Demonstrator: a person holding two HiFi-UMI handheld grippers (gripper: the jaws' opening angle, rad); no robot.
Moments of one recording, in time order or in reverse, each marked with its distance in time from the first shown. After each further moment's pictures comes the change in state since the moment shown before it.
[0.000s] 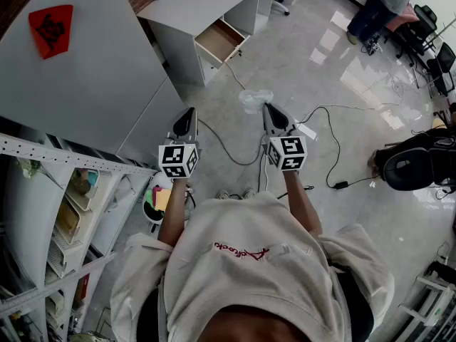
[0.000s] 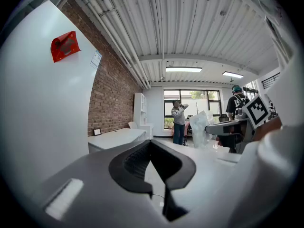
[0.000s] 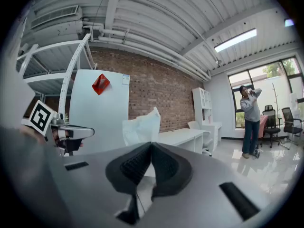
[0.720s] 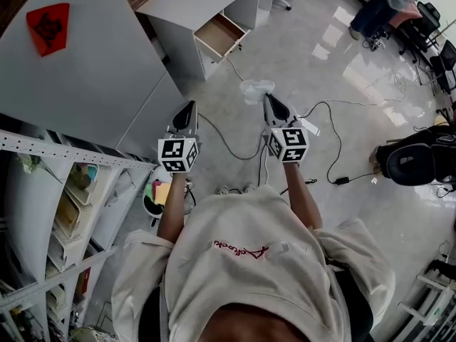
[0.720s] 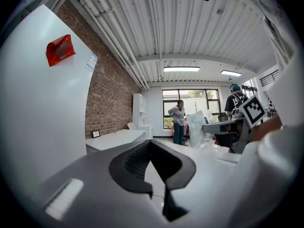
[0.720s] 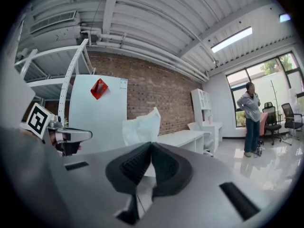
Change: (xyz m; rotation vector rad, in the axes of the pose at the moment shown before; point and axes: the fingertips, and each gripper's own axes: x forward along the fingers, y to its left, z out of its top) left arm 0.003 -0.015 0.006 0.027 -0.006 -0.010; right arm -0.003 -0.014 0.006 0.031 -0.037 0.001
